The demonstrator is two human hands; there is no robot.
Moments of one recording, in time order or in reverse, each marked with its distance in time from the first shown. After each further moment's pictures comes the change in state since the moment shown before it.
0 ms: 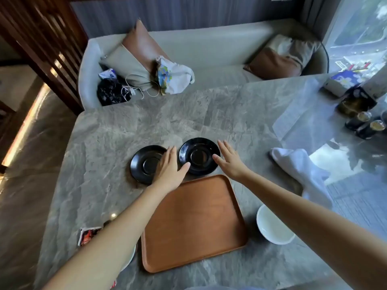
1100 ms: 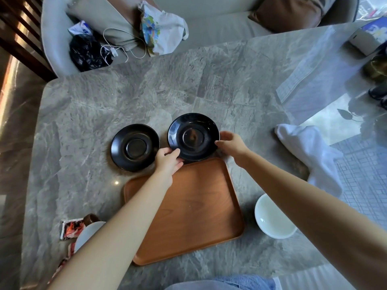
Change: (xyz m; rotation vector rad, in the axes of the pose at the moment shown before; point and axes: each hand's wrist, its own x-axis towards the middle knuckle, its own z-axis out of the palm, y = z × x) left_hand 0.033 0.011 0.051 -1.088 0.109 -0.693; right_hand 0.051 0.051 0.012 0.616 0.057 0.385
